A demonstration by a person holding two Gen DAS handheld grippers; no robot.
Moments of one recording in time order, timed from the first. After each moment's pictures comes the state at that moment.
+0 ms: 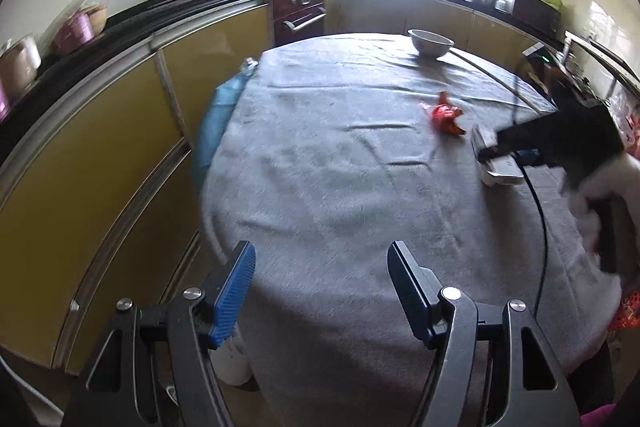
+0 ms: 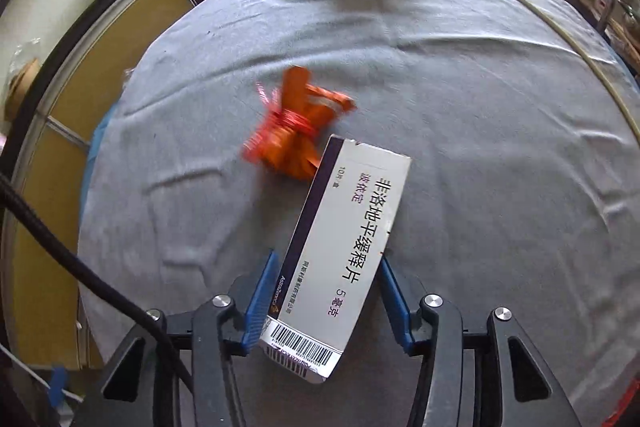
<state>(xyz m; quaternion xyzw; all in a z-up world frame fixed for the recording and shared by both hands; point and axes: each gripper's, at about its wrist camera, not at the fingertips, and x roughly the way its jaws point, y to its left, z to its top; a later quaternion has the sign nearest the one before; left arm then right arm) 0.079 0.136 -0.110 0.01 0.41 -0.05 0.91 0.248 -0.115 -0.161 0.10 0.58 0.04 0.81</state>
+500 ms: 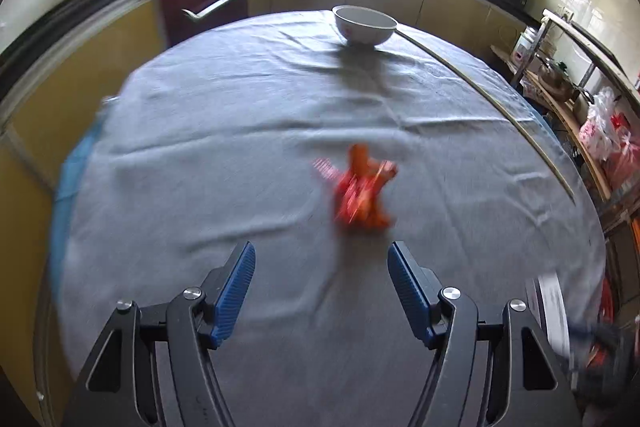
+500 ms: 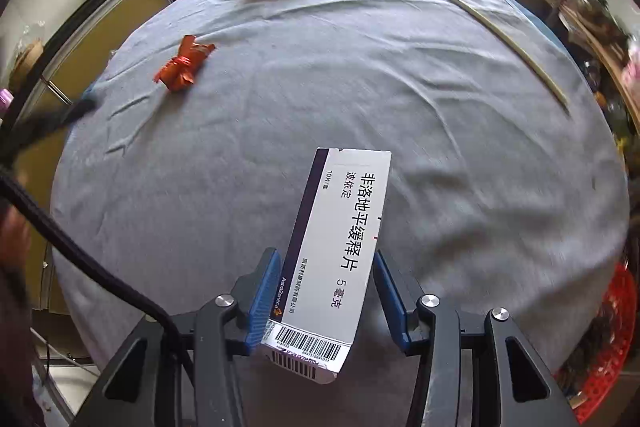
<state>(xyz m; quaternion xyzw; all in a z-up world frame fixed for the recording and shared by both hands) 0.267 0.007 -0.118 0.01 0.48 -0.14 0.87 0.117 -0.241 -0.158 0.08 0.56 0.02 0.82</state>
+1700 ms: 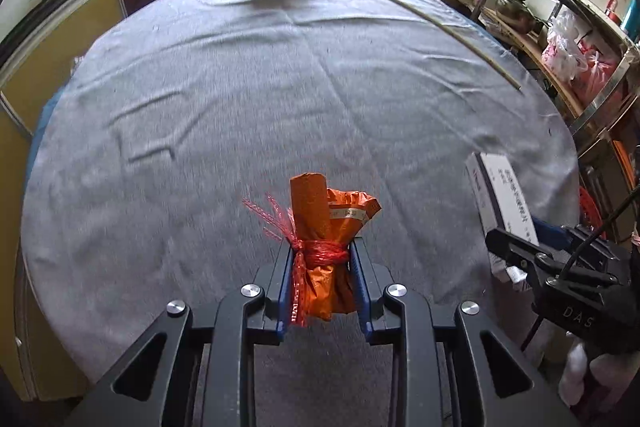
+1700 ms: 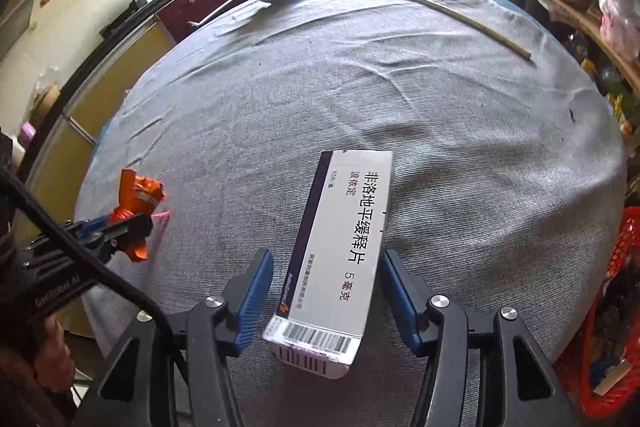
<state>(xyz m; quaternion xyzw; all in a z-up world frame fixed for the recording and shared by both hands) 0.114 -0.061 -0.146 0.05 0.52 -0.17 0.84 0.064 -0.256 -0.166 0.13 0.50 0.02 0.86</state>
